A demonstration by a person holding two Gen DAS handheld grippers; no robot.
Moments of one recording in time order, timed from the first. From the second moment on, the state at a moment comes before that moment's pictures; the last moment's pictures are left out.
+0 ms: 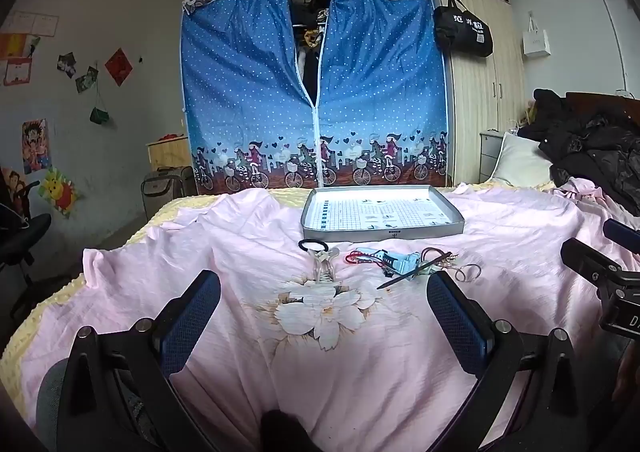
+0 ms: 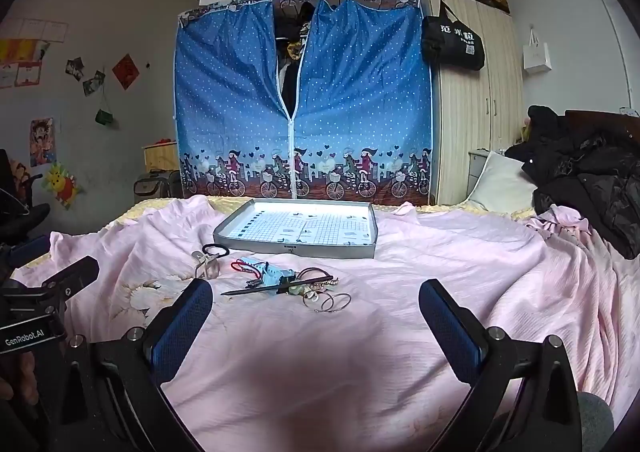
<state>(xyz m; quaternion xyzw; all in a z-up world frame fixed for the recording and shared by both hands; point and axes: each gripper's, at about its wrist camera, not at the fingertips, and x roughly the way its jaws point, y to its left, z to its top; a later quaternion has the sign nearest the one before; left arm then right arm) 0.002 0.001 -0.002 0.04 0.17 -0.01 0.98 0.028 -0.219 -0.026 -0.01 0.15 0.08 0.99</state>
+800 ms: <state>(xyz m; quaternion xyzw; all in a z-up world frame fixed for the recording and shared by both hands) 0.003 0.001 -0.003 0.04 0.17 0.00 0.98 0.030 -0.217 -0.028 0.00 0.15 0.08 0.99</state>
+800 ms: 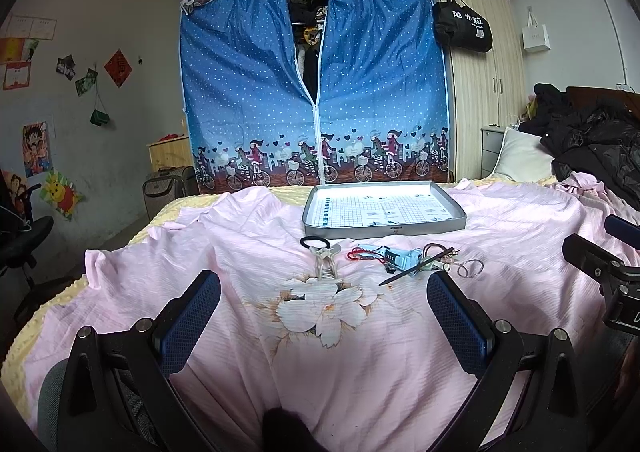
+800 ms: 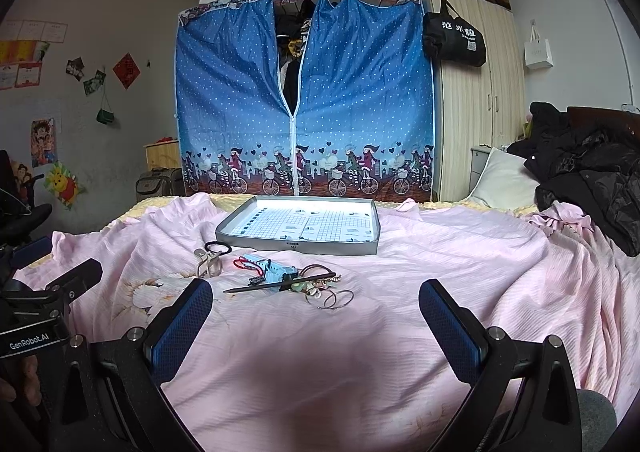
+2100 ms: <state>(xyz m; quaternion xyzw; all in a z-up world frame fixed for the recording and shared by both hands) 0.003 -0.001 -0.003 0.04 0.17 0.00 0.98 0.029 -0.214 -0.031 0.00 0.15 0.08 0.98</state>
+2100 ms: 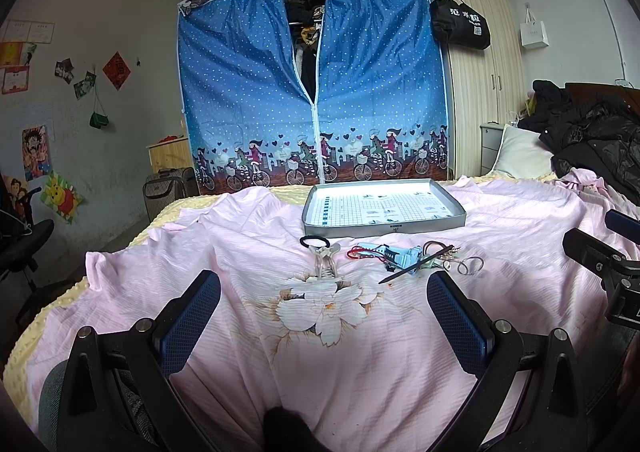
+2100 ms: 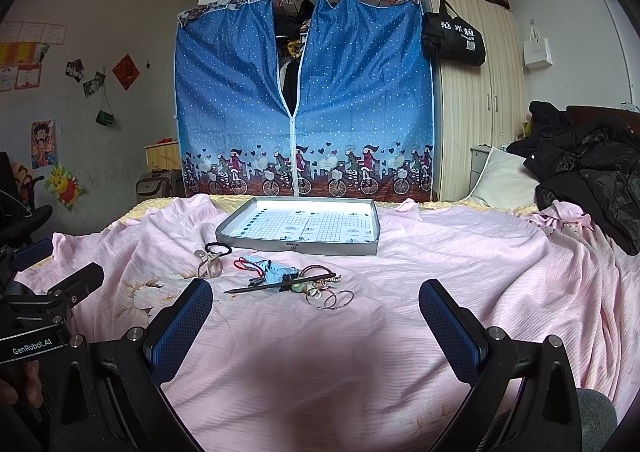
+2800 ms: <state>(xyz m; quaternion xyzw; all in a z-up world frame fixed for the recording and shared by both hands) 0.003 -0.001 -0.002 0.04 0.18 0.00 0.98 0.029 -0.222 -0.032 0.00 0.16 0.08 0.98</state>
